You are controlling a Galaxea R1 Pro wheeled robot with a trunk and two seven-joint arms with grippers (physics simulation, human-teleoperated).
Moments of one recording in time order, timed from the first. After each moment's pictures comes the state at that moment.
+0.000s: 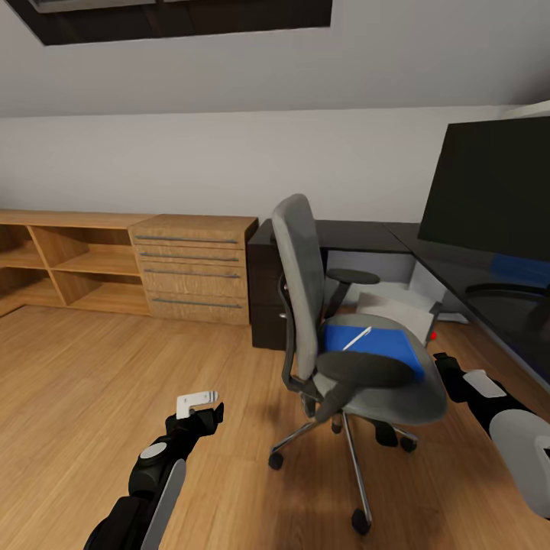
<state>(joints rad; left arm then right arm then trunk) -0.22 -0.10 -0.10 -1.46 0.19 0.53 0.22 -0.98 -0.34 -0.27 -0.21 -1.07 0.12 -0.13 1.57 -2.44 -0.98</state>
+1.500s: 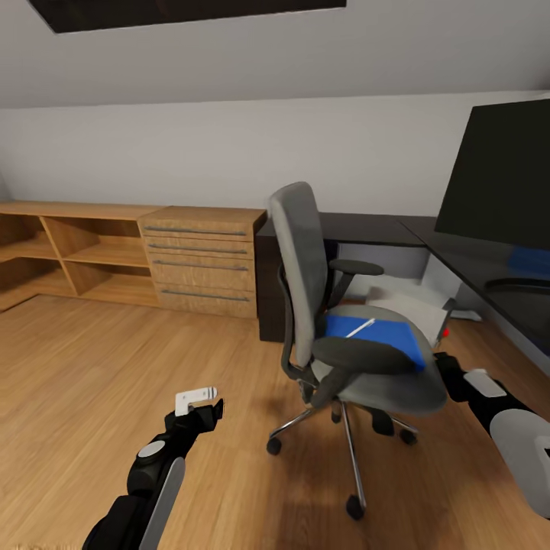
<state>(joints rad) -0.22 -0.10 -0.10 -1.48 0.19 0.53 0.23 -0.98 -0.34 -0.27 -0.21 -1.06 0.12 -0.13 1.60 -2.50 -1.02</state>
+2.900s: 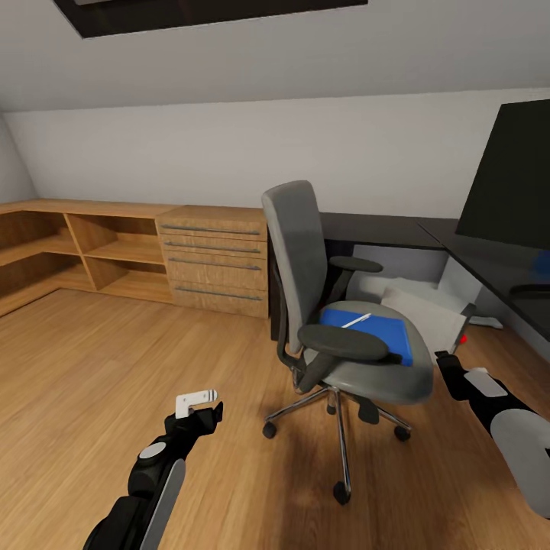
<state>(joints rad) -0.22 -0.10 -0.10 -1.46 0.19 0.52 0.23 -0.98 -0.34 -0.27 -0.22 -1.07 0.11 -0.12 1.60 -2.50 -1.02</state>
